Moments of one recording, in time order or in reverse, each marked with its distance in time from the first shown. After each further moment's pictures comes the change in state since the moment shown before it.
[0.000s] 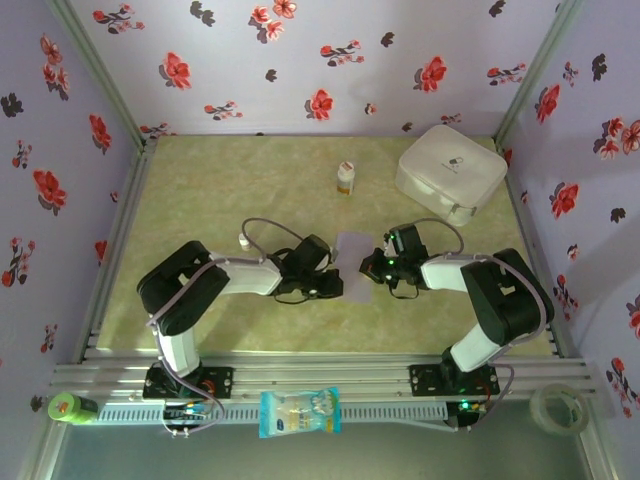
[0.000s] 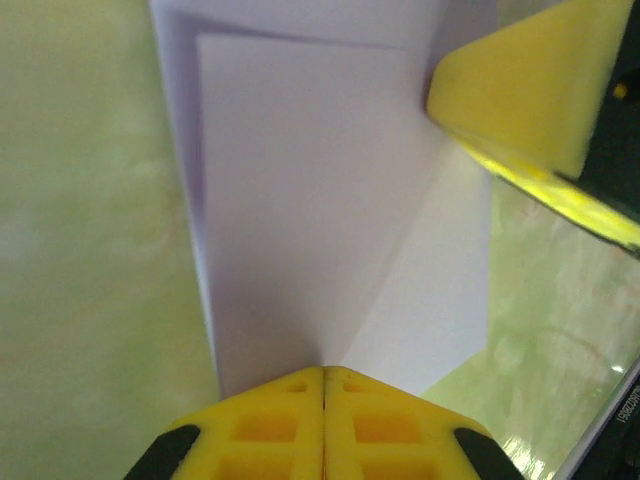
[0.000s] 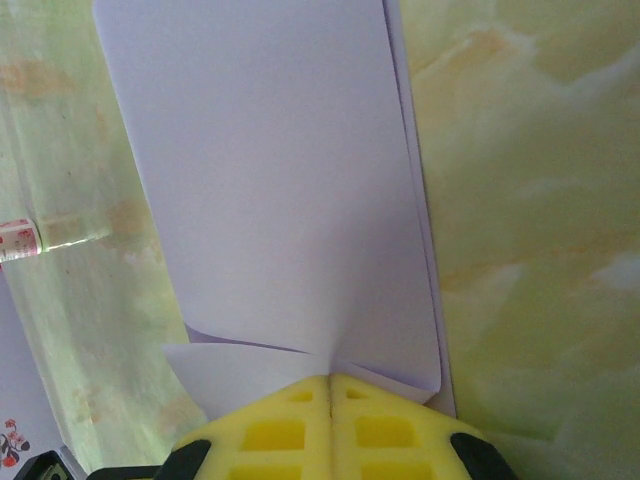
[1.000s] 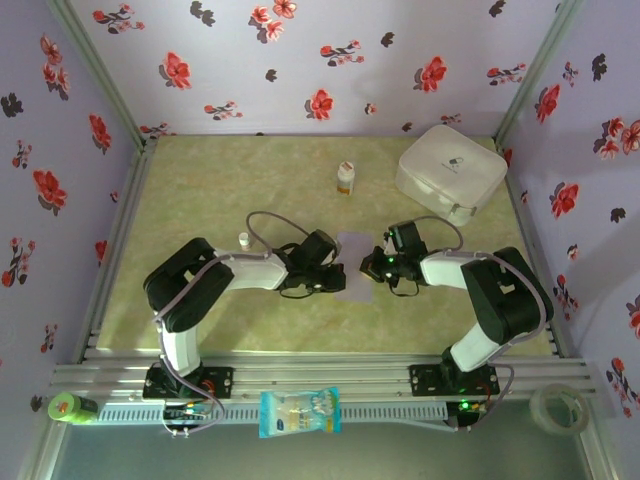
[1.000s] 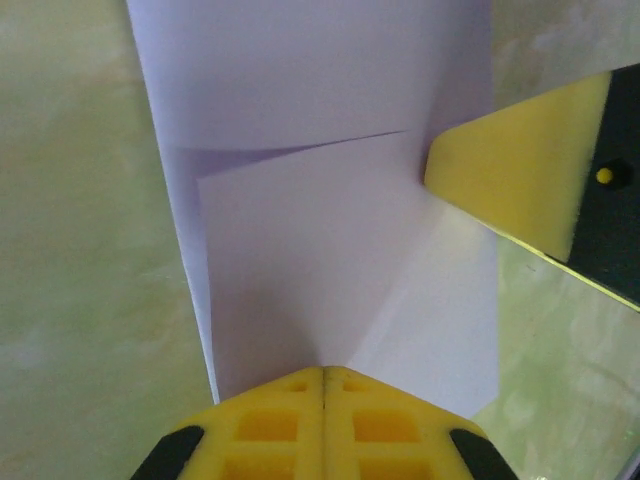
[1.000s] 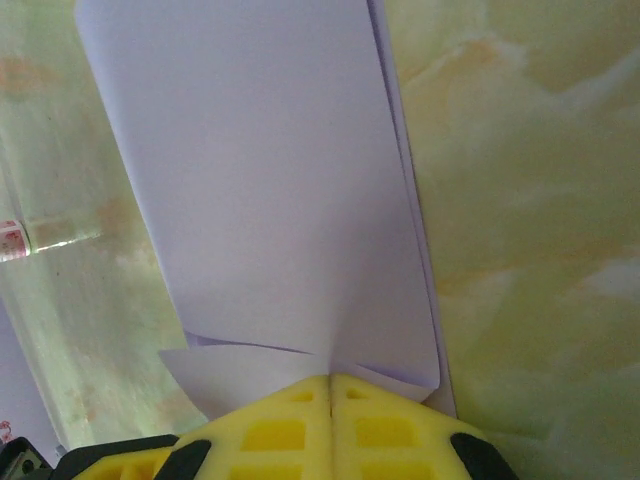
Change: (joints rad) left arm -0.002 0.047 0.094 -0.056 -0.072 0.039; right arm -0.004 0.004 0.045 -0.080 -0.003 -0.011
